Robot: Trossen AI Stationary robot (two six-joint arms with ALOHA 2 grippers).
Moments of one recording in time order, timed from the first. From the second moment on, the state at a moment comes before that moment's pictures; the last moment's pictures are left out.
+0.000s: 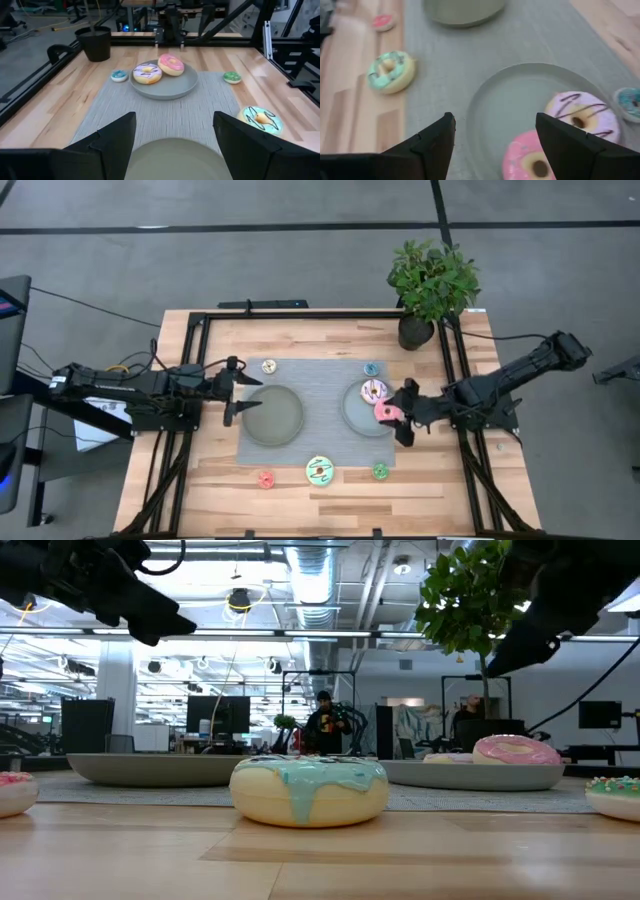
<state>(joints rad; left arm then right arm) -0.01 0.53 0.30 0.02 -0.06 -0.01 0.40 0.99 0.56 -0.34 0.37 0.49</state>
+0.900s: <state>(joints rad) -0.31 0.89 0.44 0.12 -0.28 -0.07 0.62 0.99 0.56 -0.17 0.42 0.36</state>
